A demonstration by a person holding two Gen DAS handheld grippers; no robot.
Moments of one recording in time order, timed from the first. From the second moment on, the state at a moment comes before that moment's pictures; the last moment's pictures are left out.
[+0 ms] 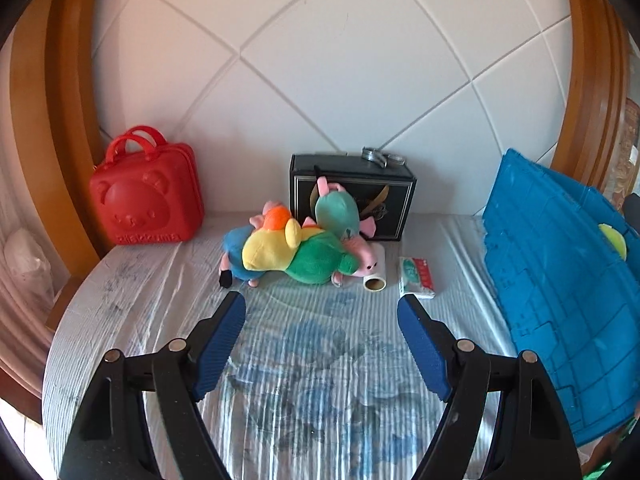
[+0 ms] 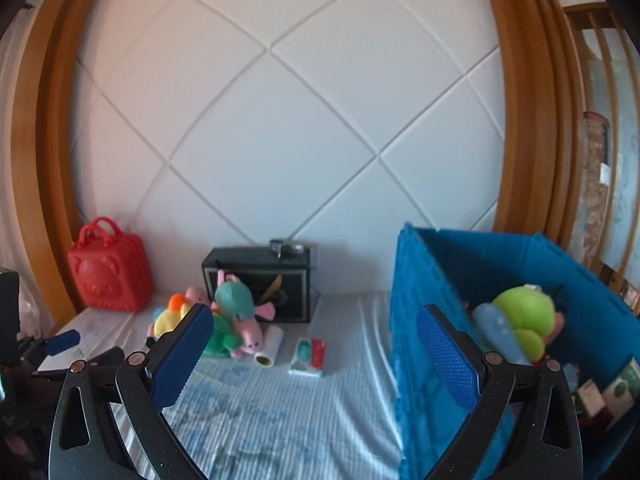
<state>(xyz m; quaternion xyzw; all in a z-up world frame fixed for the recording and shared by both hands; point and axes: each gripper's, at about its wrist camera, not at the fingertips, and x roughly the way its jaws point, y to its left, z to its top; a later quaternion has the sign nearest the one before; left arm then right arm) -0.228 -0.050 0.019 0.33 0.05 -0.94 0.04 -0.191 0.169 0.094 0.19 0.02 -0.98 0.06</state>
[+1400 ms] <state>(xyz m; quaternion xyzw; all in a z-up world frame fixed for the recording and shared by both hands) -0.487 0.024 -0.232 0.48 0.00 -0.87 -0.06 -0.502 0.149 -0.232 0.50 -0.03 -0.86 0.08</state>
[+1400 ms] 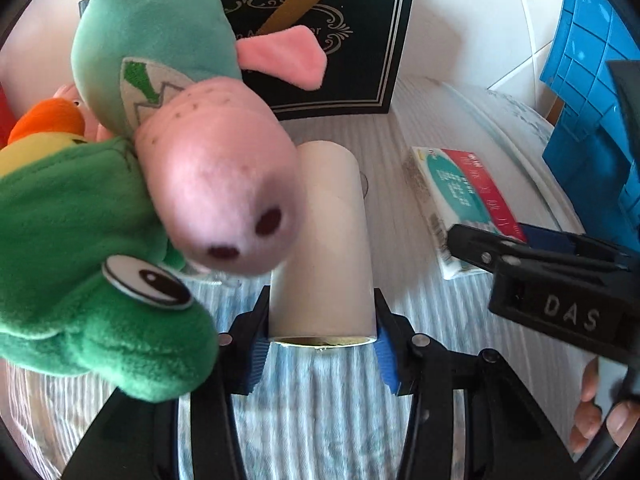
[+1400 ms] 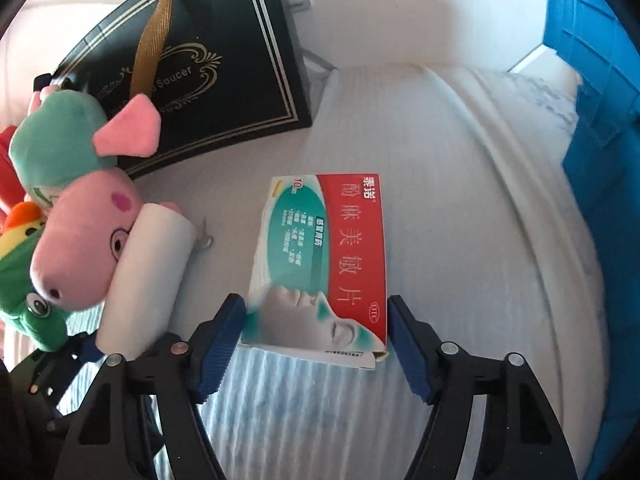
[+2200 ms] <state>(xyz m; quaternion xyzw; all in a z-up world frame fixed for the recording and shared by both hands) -0.434 0.032 -0.222 0.52 -0.02 -0.86 -0.04 -0.421 0.155 -0.221 0.54 -0.01 -0.84 0.08</state>
